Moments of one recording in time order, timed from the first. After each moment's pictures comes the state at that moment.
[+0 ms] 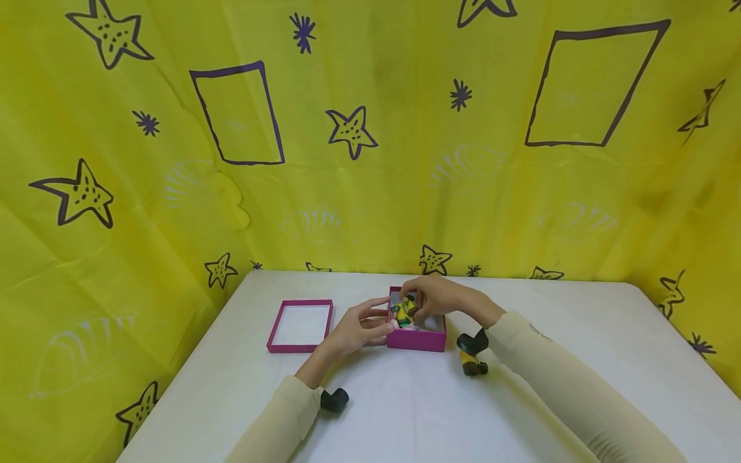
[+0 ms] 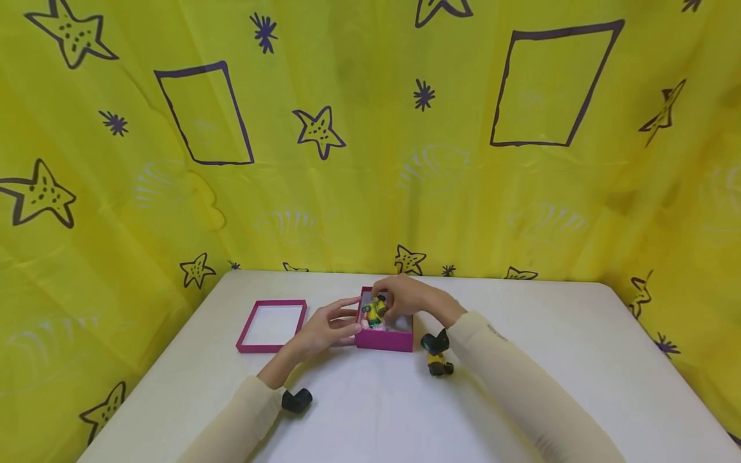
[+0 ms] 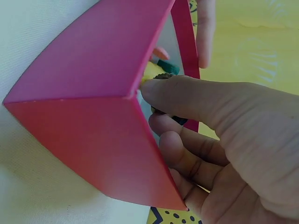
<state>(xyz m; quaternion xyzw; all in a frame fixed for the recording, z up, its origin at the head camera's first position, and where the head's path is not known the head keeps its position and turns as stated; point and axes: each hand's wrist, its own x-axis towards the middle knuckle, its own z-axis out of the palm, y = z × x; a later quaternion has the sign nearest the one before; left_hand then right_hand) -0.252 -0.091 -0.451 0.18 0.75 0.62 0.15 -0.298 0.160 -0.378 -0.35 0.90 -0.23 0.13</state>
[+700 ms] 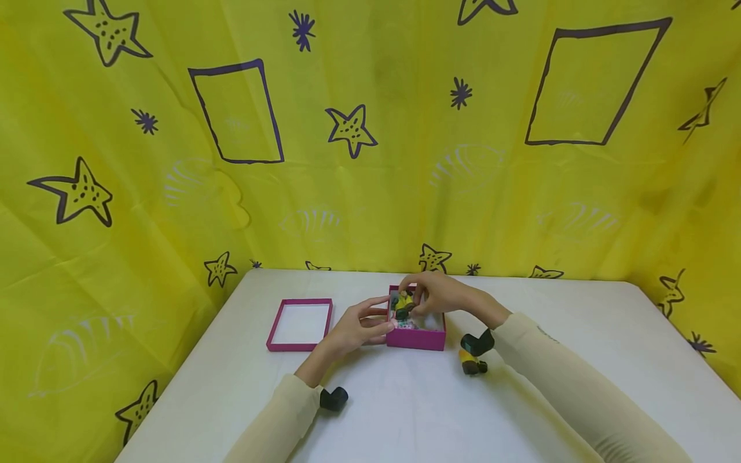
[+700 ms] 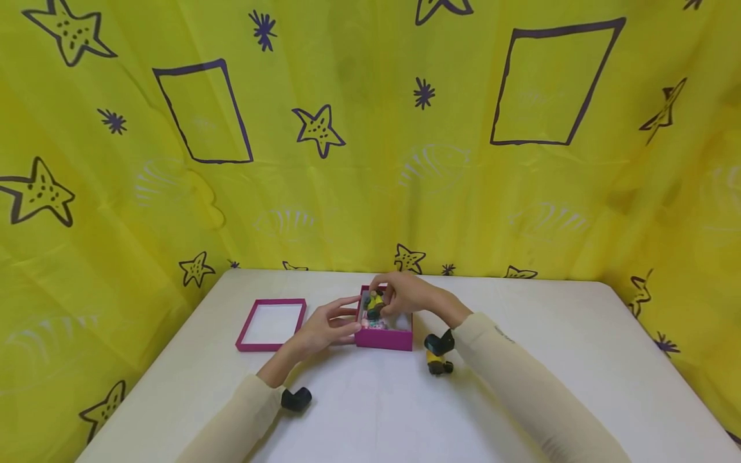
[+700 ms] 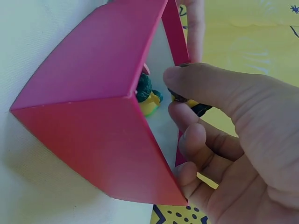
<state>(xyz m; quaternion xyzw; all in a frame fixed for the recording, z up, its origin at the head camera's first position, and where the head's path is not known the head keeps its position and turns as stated) -0.252 -0.089 -0.451 0.17 0.76 0.61 0.14 -0.296 0.166 -0.378 -0.37 0.88 -0.29 0.10</state>
